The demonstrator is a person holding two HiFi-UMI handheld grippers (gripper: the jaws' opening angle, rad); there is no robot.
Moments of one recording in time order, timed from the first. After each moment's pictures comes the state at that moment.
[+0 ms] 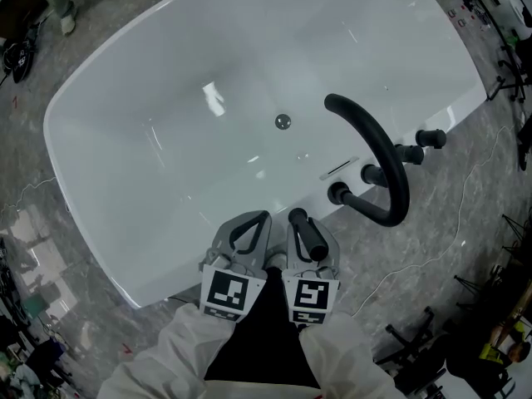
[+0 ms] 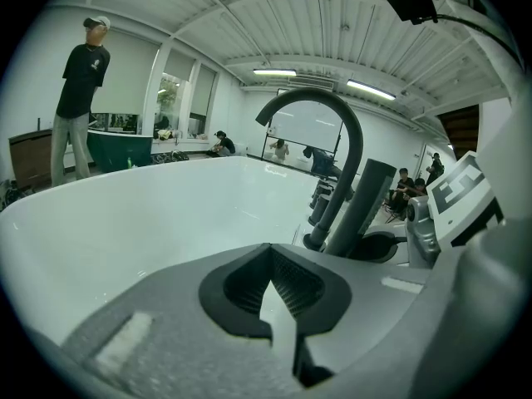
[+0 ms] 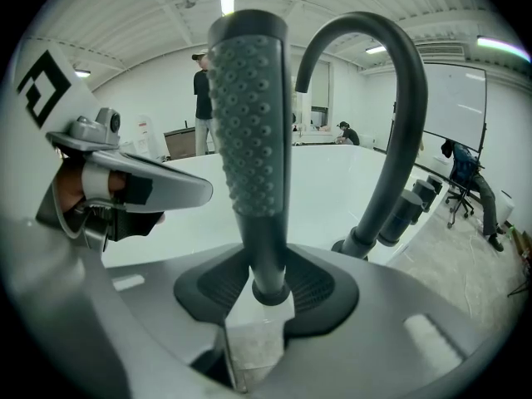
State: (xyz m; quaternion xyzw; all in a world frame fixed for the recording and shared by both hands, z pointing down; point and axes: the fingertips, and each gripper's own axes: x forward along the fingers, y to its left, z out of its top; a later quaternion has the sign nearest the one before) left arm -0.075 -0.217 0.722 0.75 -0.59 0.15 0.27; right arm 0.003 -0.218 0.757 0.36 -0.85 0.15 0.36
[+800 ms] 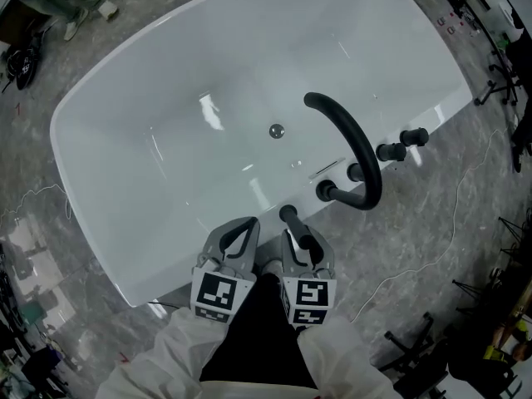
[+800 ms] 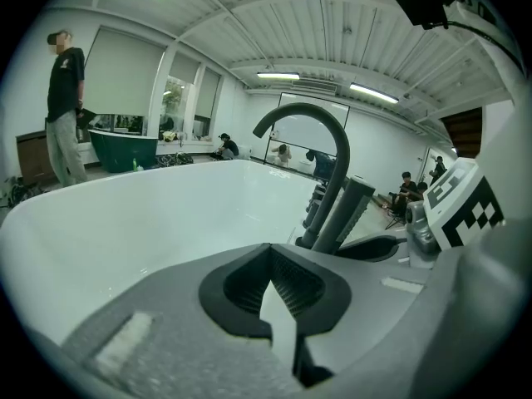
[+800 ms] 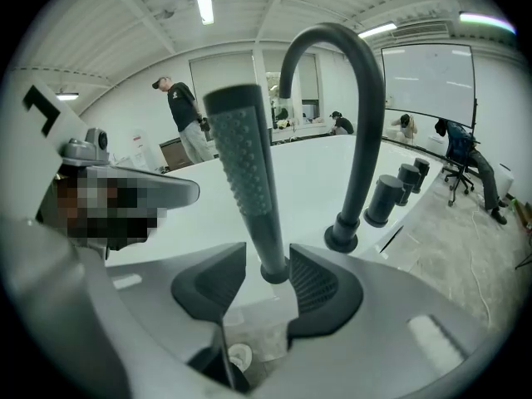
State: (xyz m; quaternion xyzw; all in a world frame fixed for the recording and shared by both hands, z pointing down) left arm -0.071 -0.195 0.704 0.74 -0.60 0.14 0.27; right arm 0.025 -0.201 0.745 0.37 -0.84 0.21 0.34
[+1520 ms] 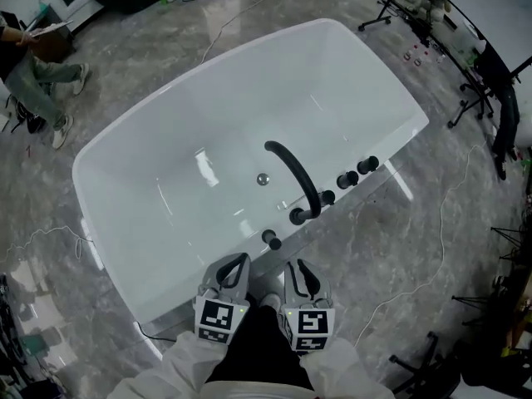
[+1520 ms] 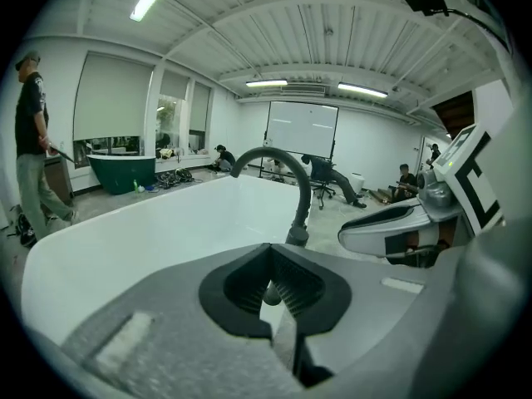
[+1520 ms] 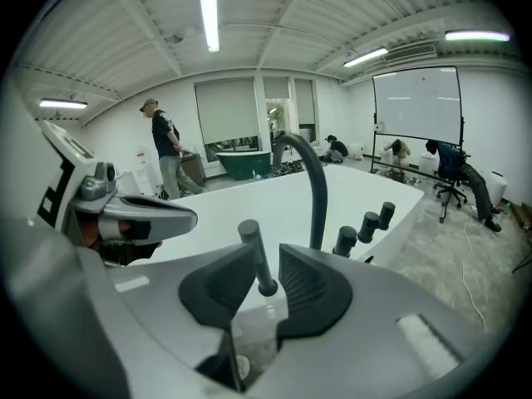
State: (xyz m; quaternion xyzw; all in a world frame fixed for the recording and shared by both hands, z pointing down) left arm -0.035 -0.165 0.625 0.74 -0.61 0.16 0.23; right arm 0.075 -0.186 0.632 0.39 -0.86 0.18 0.28
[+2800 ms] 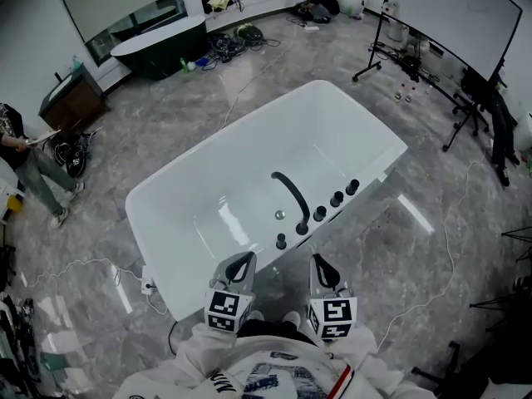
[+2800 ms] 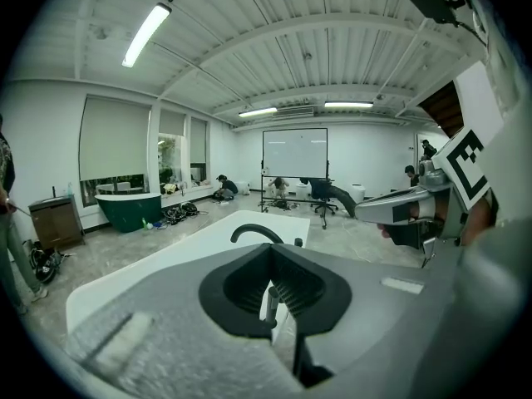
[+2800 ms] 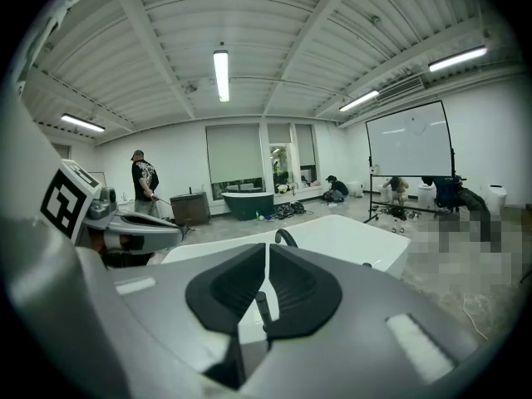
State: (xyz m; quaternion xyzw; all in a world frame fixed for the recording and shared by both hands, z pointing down) left arm -0.023 -0.125 0.453 0.75 -0.63 0.14 0.14; right arm 0.124 -0.167 0.443 0.40 -0.89 0.12 0.15
